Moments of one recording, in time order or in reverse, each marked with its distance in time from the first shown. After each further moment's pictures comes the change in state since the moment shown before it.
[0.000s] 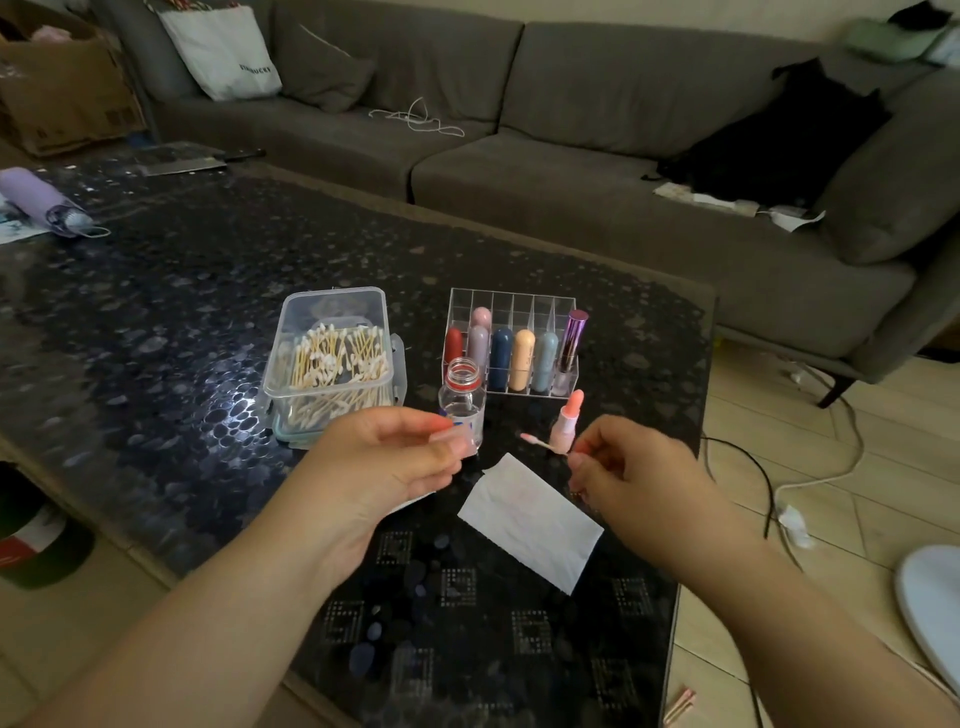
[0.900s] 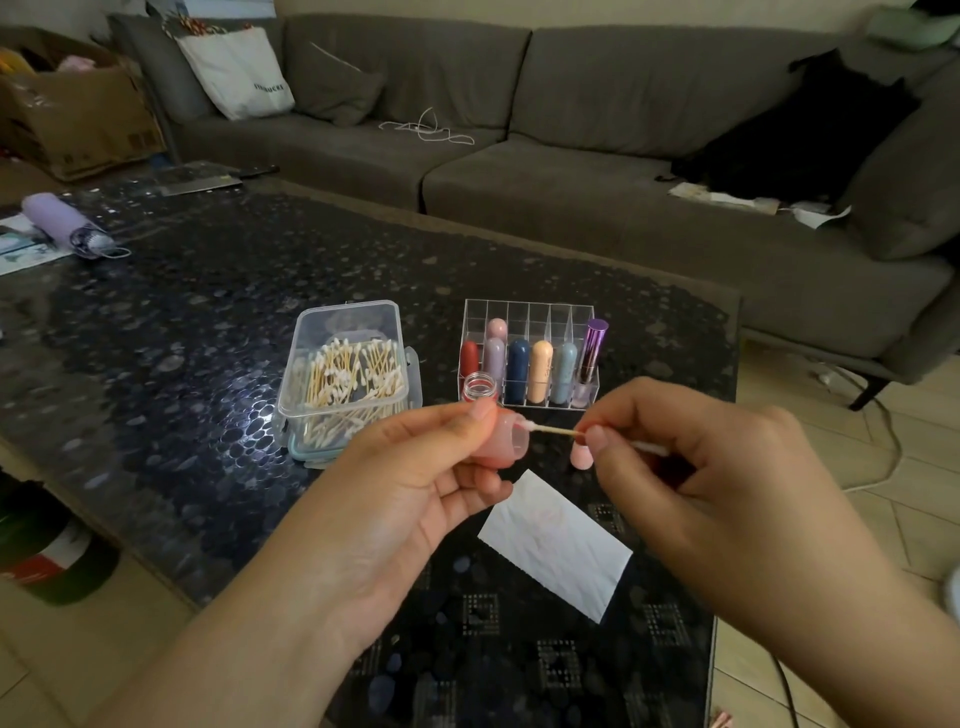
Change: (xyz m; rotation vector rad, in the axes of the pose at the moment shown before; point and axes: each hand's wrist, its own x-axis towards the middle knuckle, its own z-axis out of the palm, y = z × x) left_hand -0.022 0.022 0.013 -0.257 -0.190 0.053; right_hand -0.031 -0.042 -0.027 0.005 0.327 -0.617
